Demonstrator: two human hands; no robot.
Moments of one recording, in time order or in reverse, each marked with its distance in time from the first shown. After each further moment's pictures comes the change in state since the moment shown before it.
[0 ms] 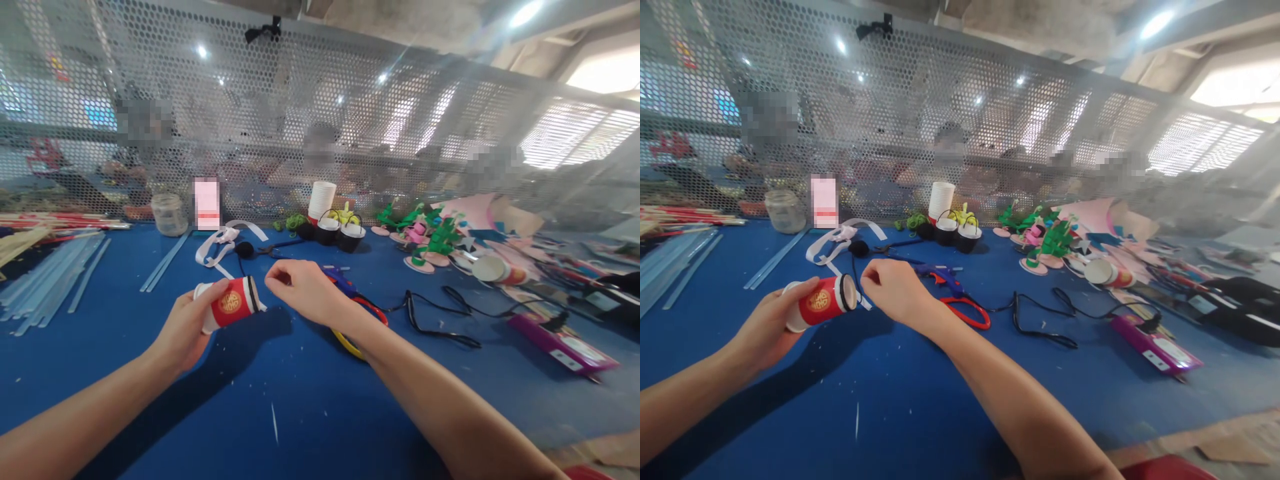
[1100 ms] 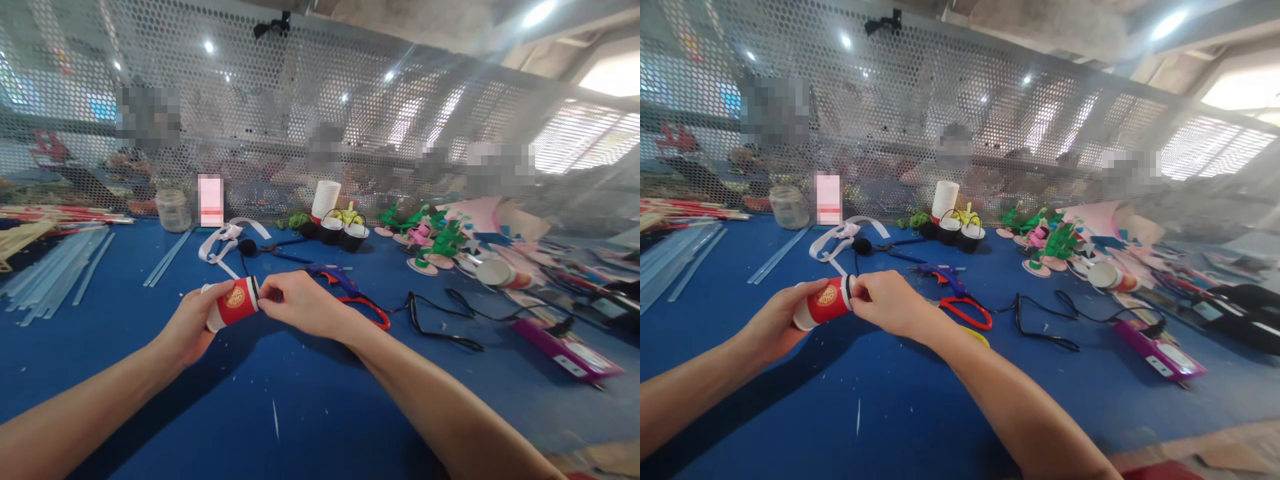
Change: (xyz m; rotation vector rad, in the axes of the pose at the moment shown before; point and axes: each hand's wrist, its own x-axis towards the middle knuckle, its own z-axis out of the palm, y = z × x) left_hand 0.006 -0.005 -0.006 -0.065 -0.043 -0.119; right_hand -0.007 -0.003 0.008 0.021 -0.164 -0.122
